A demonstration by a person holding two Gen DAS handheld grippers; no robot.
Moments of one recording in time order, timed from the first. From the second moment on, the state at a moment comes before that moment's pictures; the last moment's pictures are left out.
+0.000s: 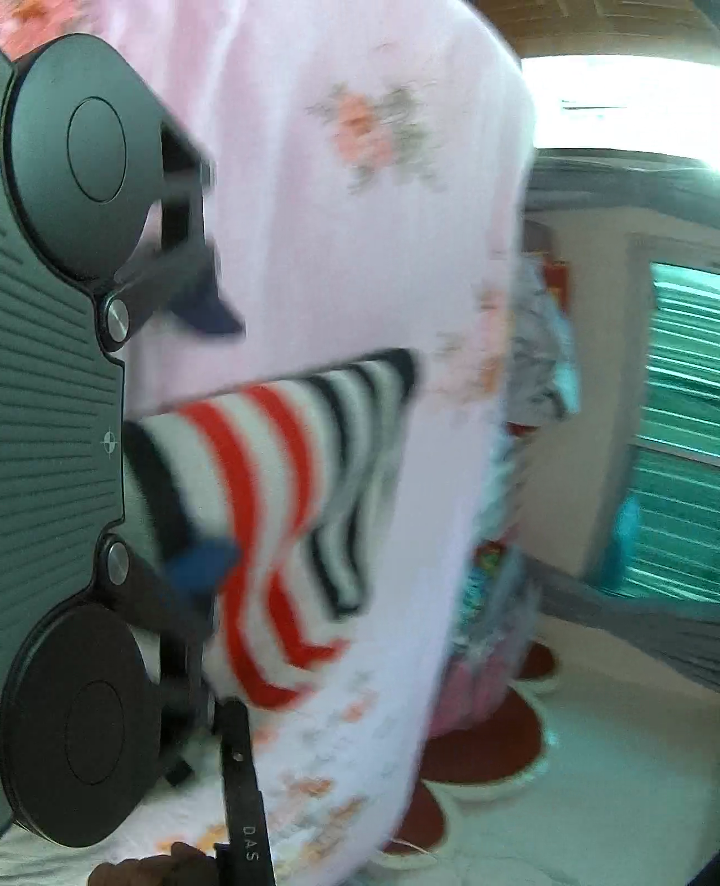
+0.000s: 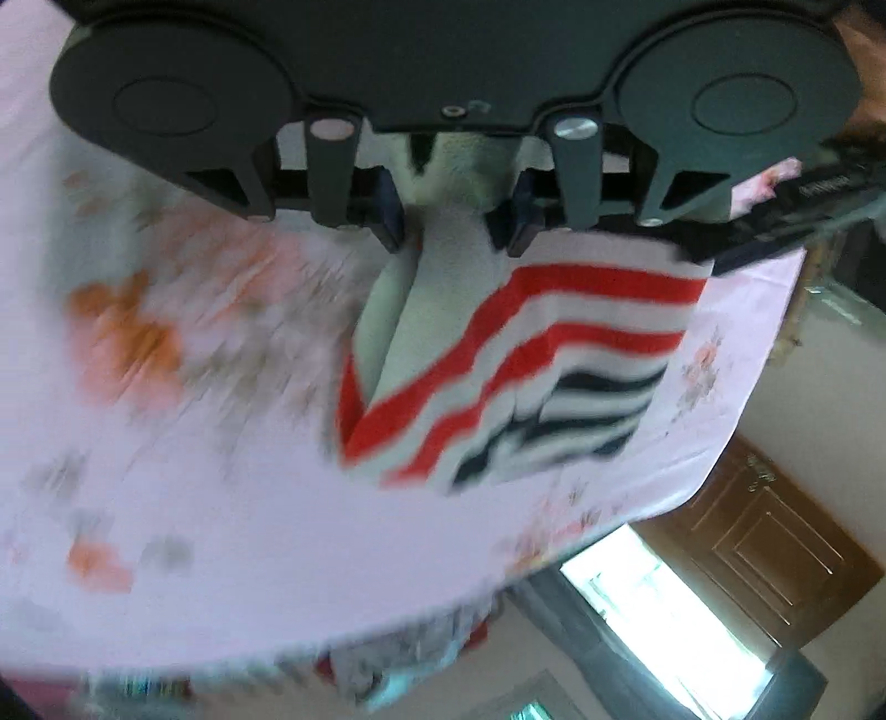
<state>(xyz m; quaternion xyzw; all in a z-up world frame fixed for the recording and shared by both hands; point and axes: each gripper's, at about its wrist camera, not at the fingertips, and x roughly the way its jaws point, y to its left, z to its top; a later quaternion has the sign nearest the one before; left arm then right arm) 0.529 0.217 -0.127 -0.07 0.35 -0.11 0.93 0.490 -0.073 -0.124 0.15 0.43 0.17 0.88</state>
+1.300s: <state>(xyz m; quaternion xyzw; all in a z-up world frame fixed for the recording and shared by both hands) 0.437 0.176 -0.141 0.04 0.39 -0.10 0.91 0.402 -0.038 -0.121 -0.03 0.43 0.18 0.88</state>
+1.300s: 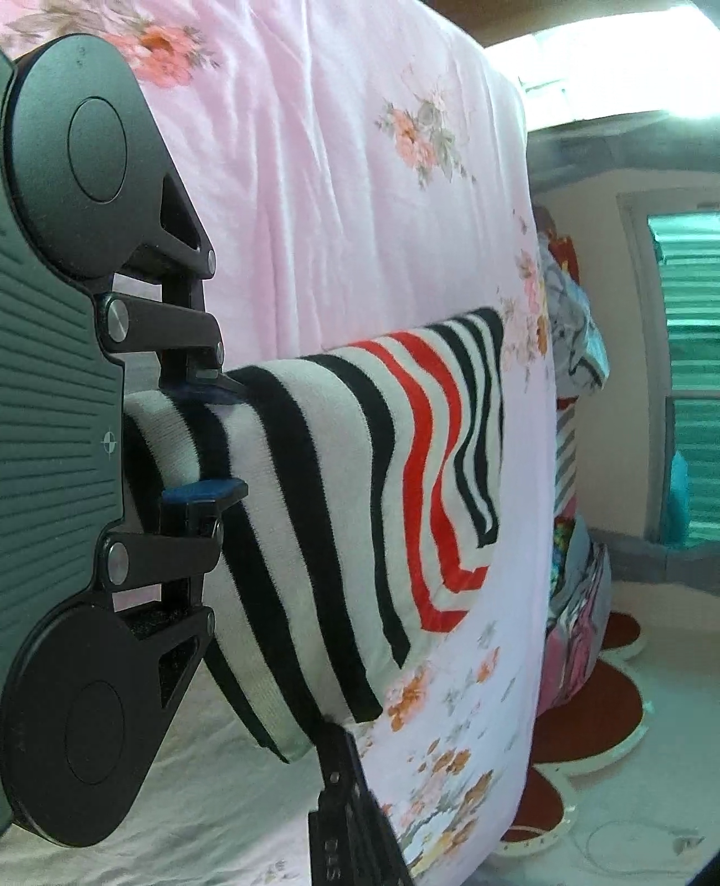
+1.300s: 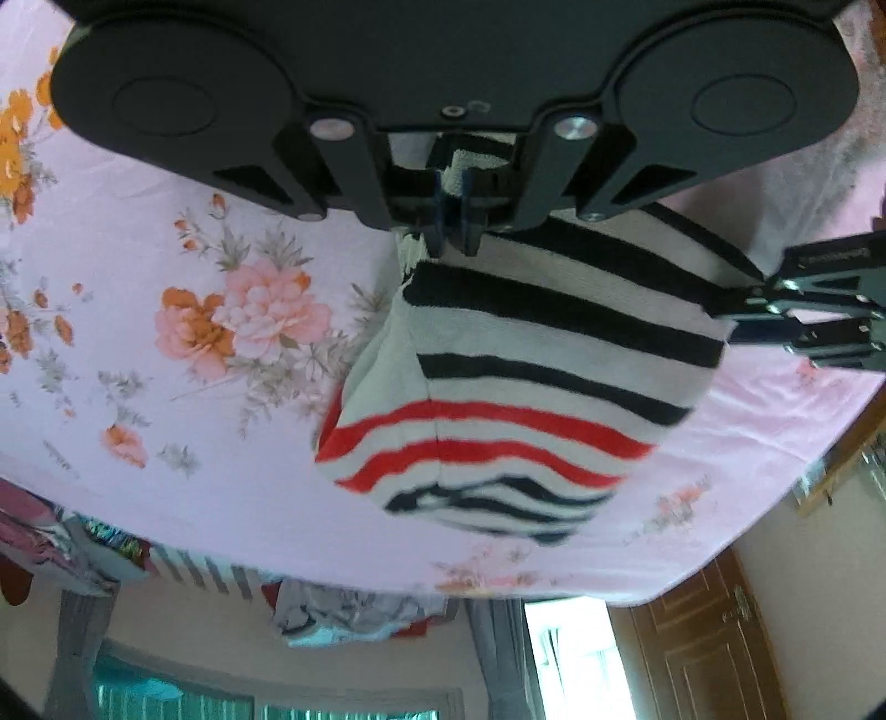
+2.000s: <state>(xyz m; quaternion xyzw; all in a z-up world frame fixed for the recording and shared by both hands) 0.301 0.129 -0.086 0.04 0.31 -0.03 0.95 0.269 -0.084 -0.069 -0.03 0.35 0.11 0.93</state>
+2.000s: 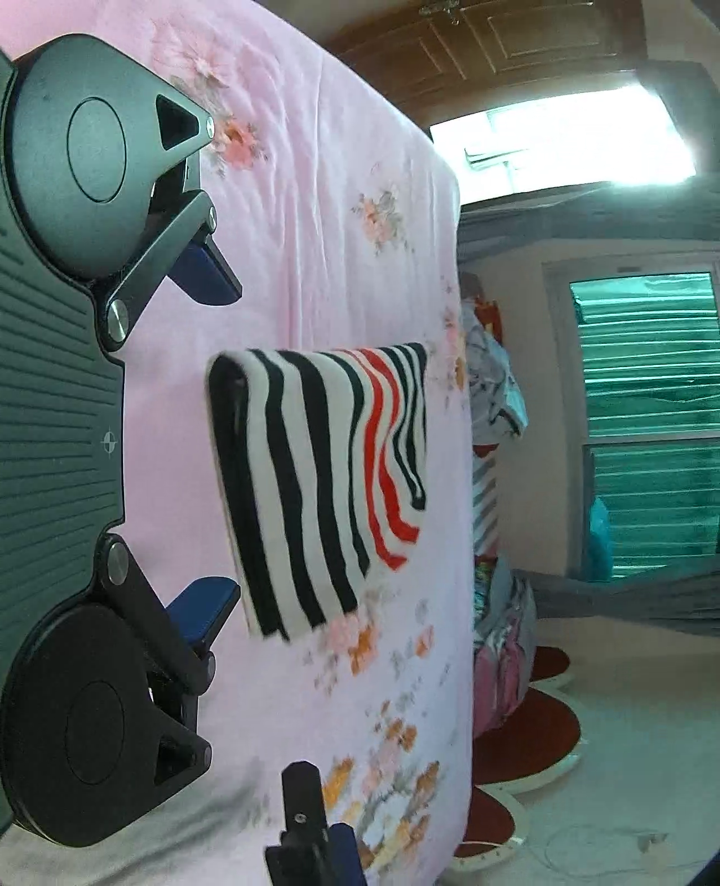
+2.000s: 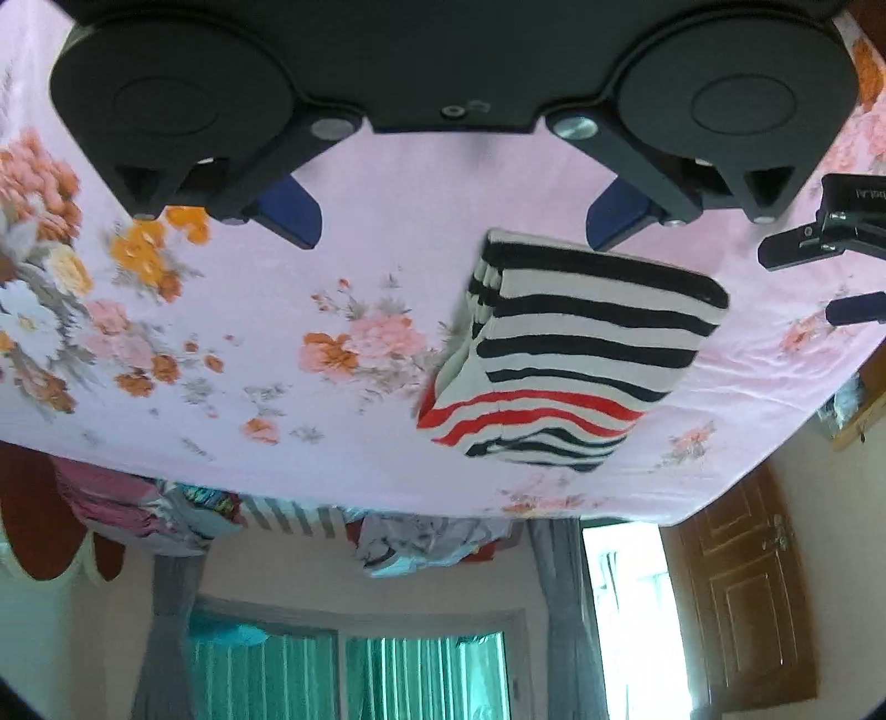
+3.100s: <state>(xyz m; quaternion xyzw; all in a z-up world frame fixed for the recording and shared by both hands) 0.092 0.092 0.014 0.02 0.21 -0.01 0.98 0.070 -0.104 0.019 0.00 0.25 0.08 0.97</state>
